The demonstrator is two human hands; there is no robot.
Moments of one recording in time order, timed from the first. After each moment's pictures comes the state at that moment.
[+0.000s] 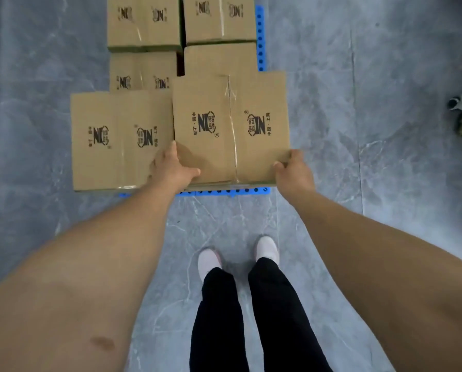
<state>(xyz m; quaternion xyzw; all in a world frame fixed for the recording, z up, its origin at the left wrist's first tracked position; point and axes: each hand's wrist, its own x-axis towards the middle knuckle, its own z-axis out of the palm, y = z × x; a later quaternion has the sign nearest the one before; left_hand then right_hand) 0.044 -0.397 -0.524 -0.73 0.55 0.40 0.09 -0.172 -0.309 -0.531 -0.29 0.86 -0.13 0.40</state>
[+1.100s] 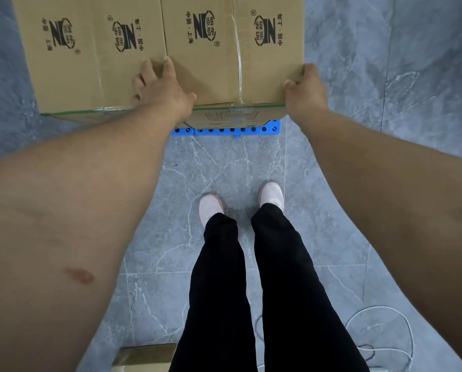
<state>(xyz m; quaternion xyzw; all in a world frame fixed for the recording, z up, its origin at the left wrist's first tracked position) 0.053 -0.383 -0.561 -0.72 0.61 0.28 0.16 -0.153 -0.317 -0.584 -0.27 0.86 -0.17 0.40</state>
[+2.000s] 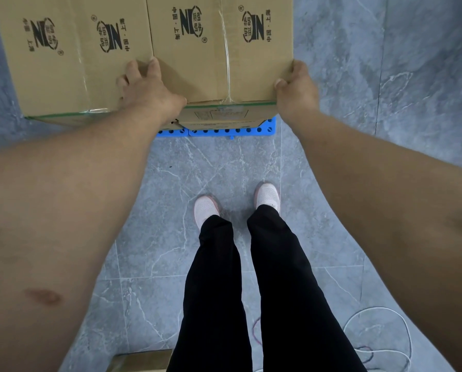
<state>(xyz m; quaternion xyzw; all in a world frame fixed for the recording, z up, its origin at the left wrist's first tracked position) 0.063 -0.383 -0.563 -0.72 0.62 0.27 0.15 -0.151 -0.316 -0.590 -0.29 0.85 -0.19 0.40</state>
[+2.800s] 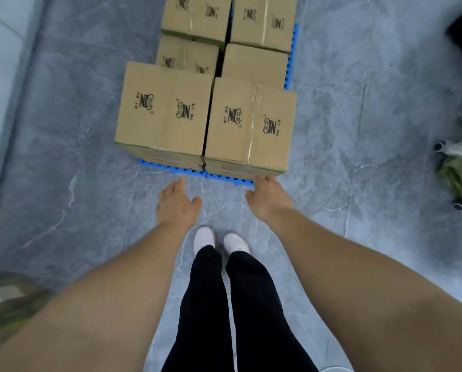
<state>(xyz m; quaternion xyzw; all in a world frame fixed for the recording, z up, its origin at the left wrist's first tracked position) 0.114 -0.258 -0.454 -0.76 0.52 0.39 0.07 -0.073 -0.258 -0.444 -0.53 0.75 0.11 0.38</state>
